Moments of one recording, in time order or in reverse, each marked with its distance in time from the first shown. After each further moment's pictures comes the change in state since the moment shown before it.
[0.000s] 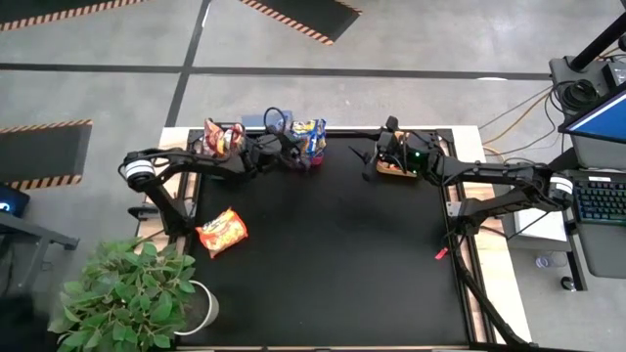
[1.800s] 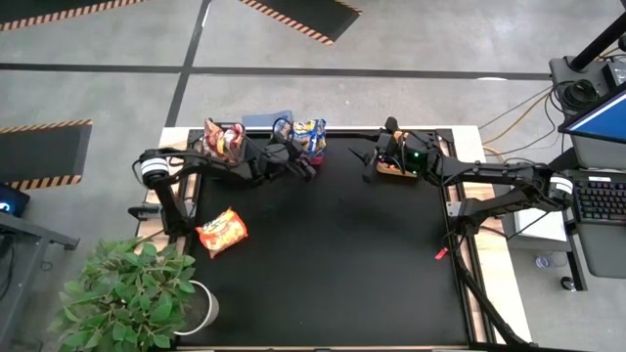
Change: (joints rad) left arm -0.042 0.121 0.000 0.109 -0.051 0.041; right arm 0.000 0.000 -0.002 -0.023 -0.008 -0.017
